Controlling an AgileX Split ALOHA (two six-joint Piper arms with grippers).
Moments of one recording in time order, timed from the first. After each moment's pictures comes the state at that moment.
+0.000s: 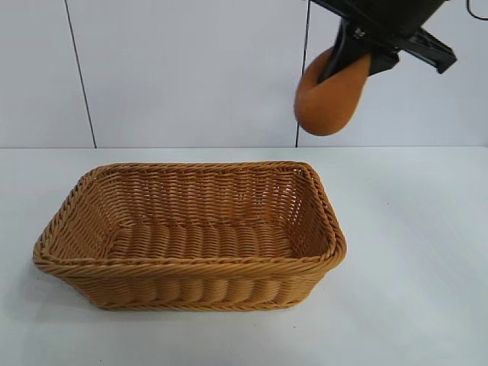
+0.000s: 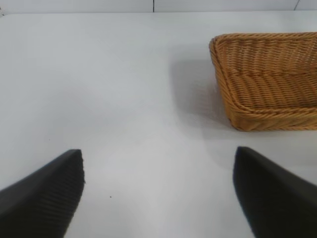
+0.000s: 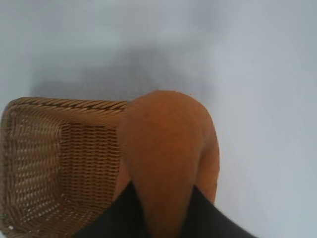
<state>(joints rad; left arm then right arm) 0.02 0.00 -0.50 -0.06 1.06 0.04 0.37 1.72 -1.40 0.36 0.79 0.05</state>
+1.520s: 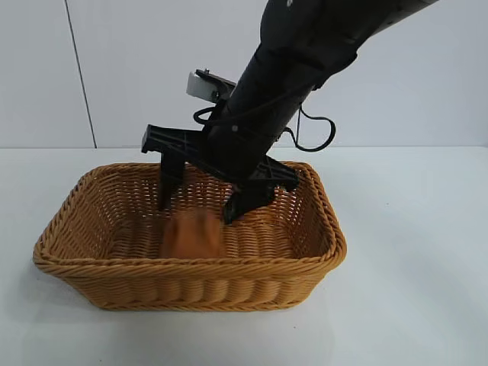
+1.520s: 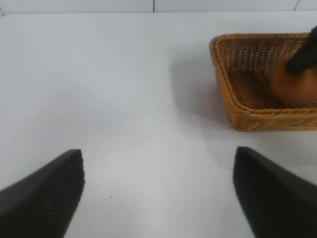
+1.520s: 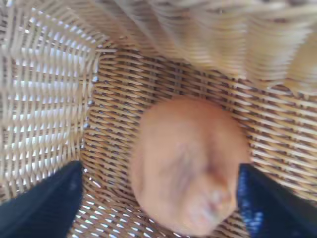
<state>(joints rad) 0.02 0.00 -0.50 -0.06 1.06 0.04 0.67 2.03 -1.40 0.37 0.57 0.09</state>
